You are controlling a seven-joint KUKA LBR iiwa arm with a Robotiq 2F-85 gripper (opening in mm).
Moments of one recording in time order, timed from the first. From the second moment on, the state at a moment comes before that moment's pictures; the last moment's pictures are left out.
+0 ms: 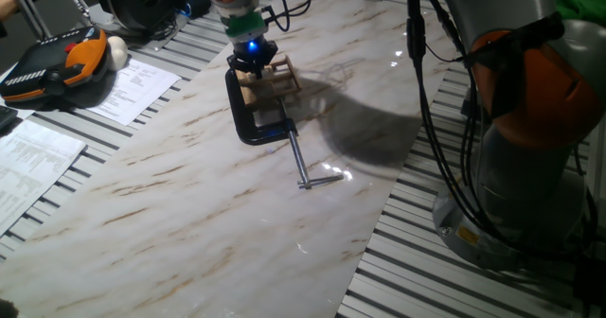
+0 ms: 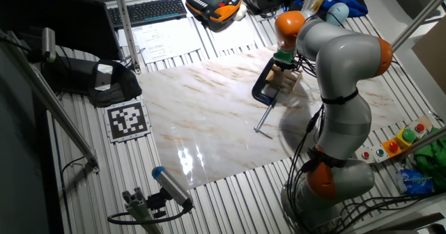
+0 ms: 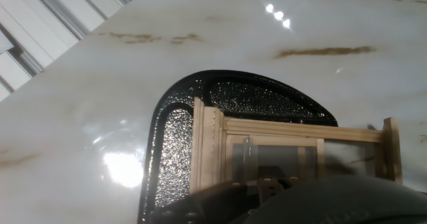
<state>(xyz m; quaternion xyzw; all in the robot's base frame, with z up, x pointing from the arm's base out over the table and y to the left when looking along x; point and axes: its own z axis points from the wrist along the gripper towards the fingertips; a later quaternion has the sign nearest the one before) 0.618 -0.166 0.044 0.36 0.92 -0.10 0.08</state>
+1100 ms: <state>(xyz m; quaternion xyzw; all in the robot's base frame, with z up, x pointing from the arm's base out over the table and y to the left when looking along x) 0.624 -0.162 0.043 0.36 0.92 -0.10 0.08</state>
